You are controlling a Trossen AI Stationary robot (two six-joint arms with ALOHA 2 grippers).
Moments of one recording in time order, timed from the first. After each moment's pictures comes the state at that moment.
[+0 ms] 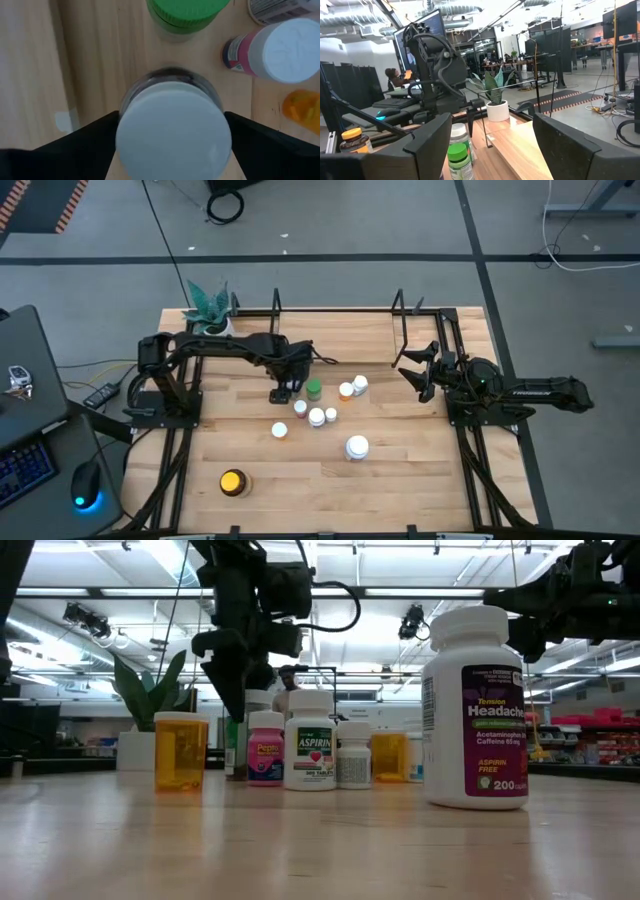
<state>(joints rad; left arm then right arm) 0.20 1.77 1.29 -0.89 0.00 0.30 -0.12 0.18 0.01 0.37 0.19 0.14</state>
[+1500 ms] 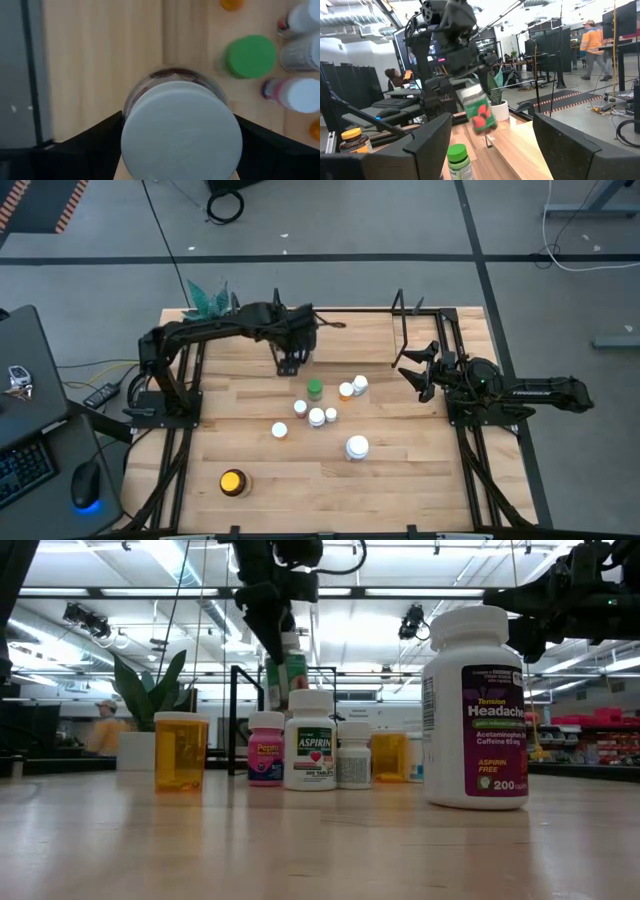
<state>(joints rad) 0.30 1.77 1.66 -1.07 -0.12 0.39 -0.12 0.18 0.01 0.37 0.19 0.14</state>
